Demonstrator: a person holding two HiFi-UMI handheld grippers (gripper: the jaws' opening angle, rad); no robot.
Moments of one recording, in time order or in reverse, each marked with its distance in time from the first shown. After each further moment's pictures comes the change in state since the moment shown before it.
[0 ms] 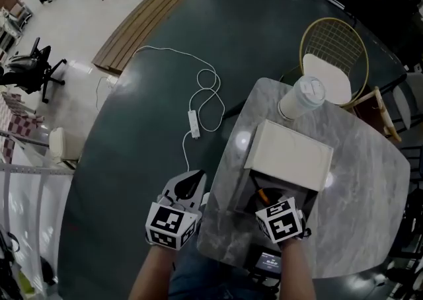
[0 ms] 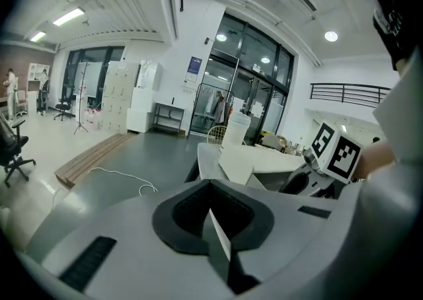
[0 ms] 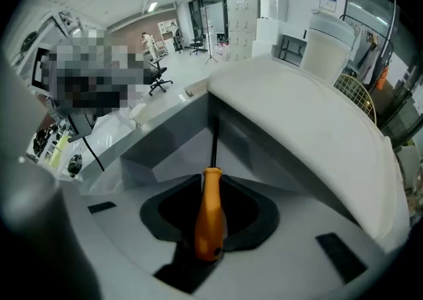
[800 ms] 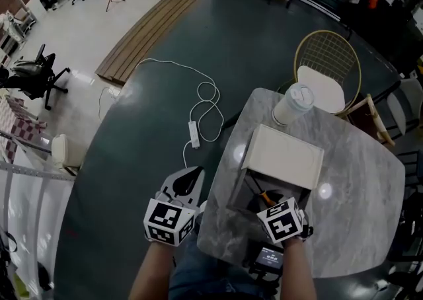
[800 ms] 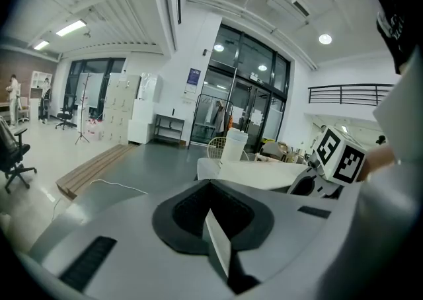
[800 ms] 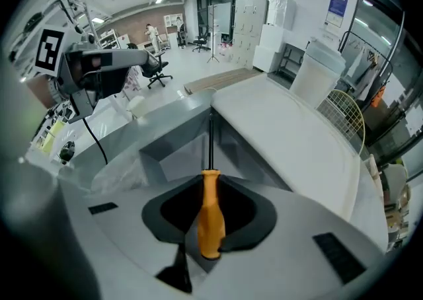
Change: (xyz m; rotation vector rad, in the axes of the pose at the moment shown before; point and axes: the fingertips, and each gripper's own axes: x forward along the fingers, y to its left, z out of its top) left arm -0.020 -0.005 0.038 0.024 -0.084 0.016; right arm -0.032 -0.006 -0.002 -0.077 0.006 -0.069
